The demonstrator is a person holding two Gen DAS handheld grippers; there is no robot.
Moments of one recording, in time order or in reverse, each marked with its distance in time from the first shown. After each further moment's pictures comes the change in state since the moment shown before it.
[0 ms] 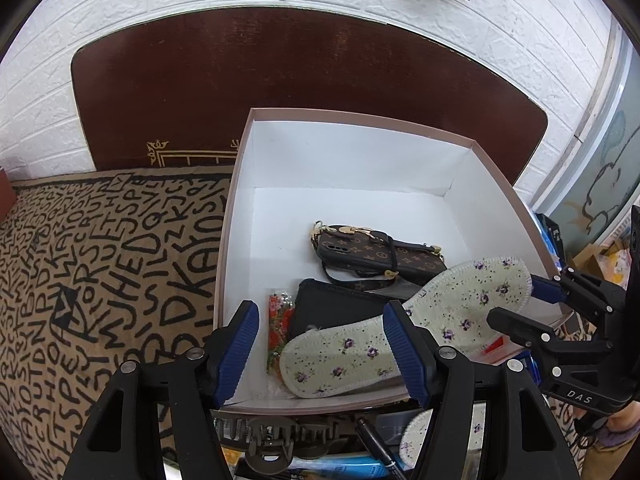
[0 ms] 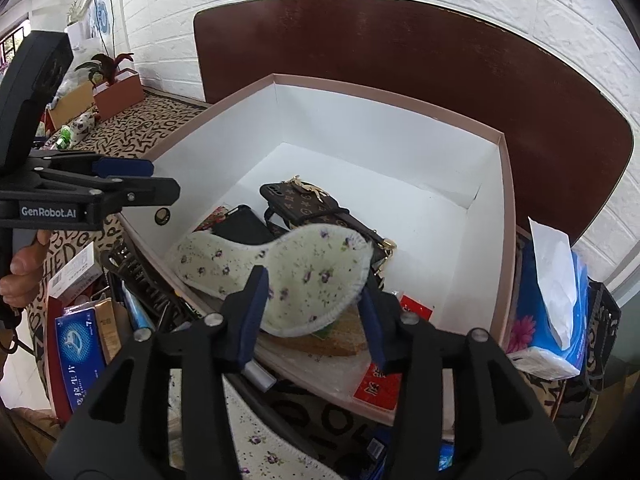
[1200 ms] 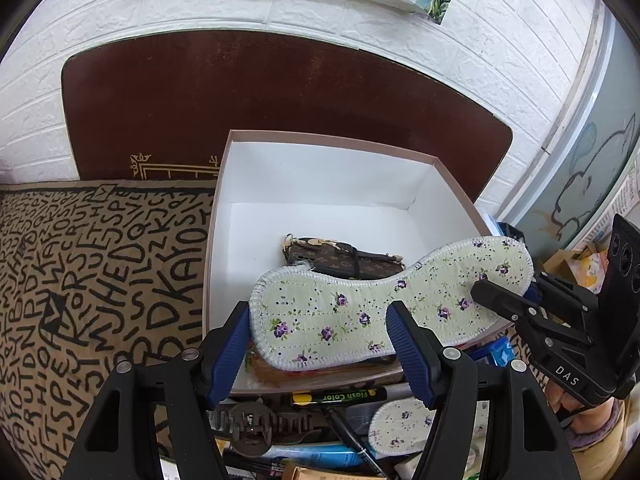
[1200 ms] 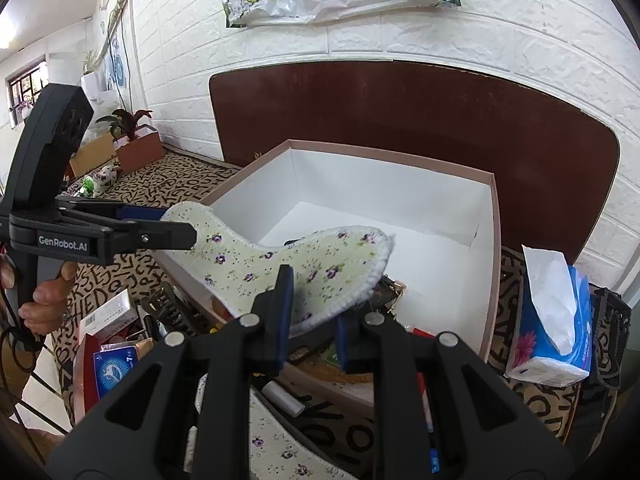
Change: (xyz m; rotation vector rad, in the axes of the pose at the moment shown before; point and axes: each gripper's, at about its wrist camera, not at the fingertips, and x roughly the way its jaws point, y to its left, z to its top) left arm -0.028 -0.004 0.000 0.003 -0.047 -0.103; right arm -0.033 0.005 0.001 0.046 -0.204 0.066
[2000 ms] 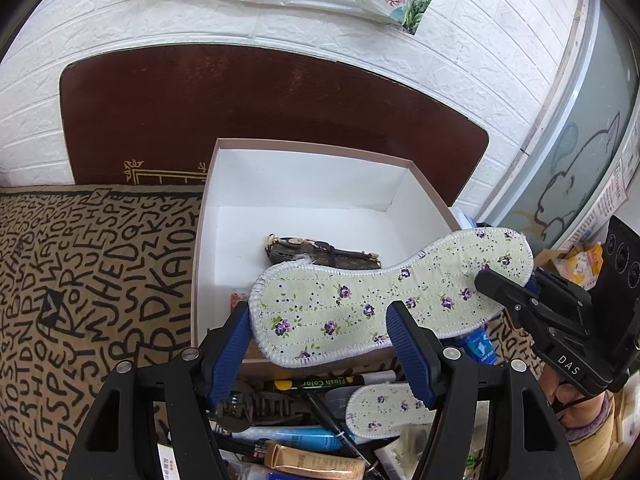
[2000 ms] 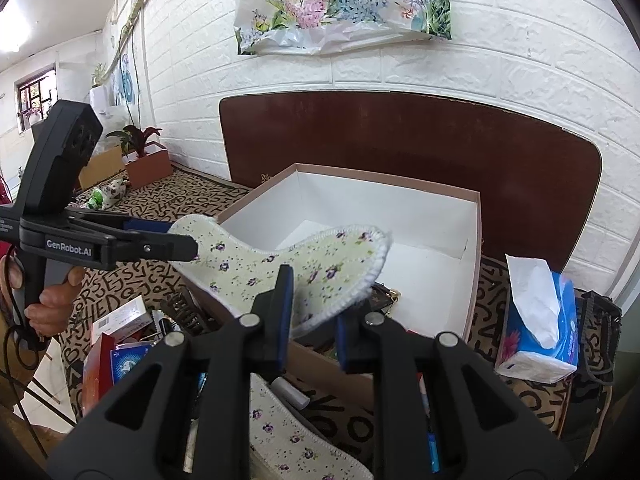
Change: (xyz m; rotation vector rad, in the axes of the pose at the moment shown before) left arm -0.024 -0.012 -0.012 0.005 -0.037 -0.039; right arm -0.037 0.005 -0.006 -0.003 -0.093 0.002
